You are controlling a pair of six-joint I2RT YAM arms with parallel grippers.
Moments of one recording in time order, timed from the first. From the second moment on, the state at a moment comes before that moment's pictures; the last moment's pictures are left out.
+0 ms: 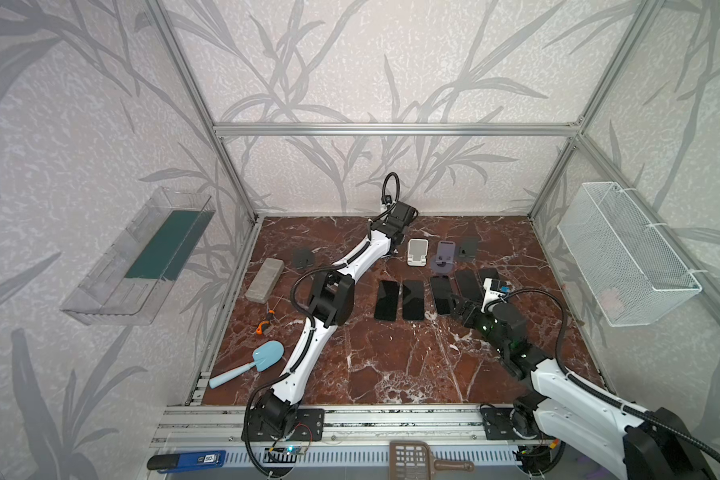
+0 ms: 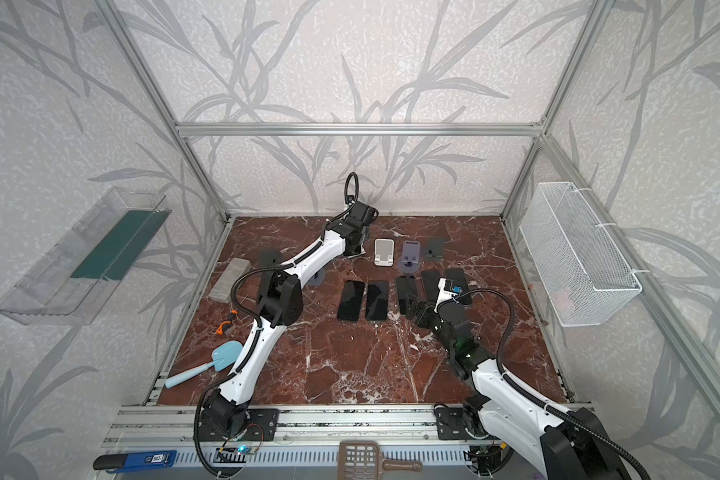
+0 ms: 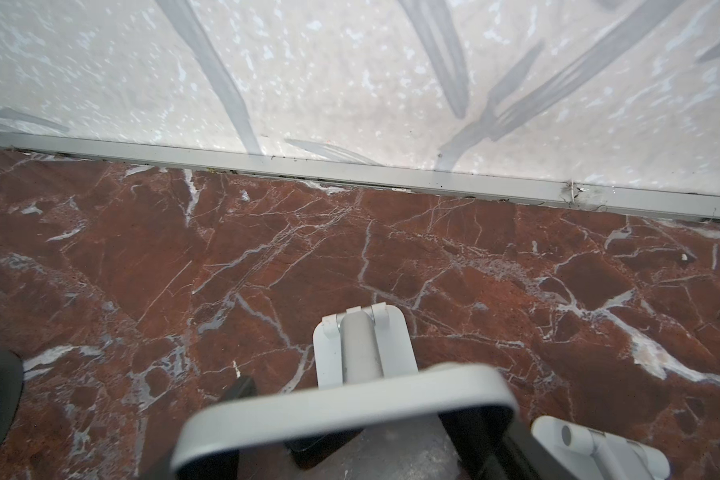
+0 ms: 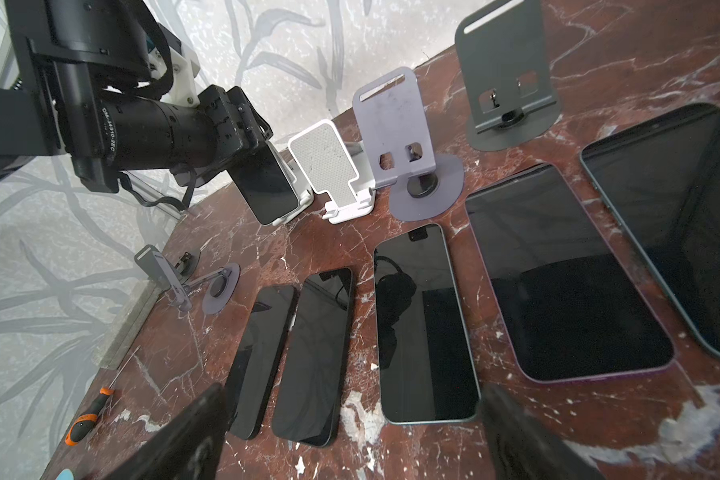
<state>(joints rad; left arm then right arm) -0.55 2.57 2.41 -0.64 -0.61 -0.47 0.45 0.93 0.24 0.34 0.06 0.67</state>
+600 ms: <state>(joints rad) -0.55 2.54 2.35 -0.60 -0.58 -0.41 0.45 0.95 0.24 0.34 0.05 0.67</state>
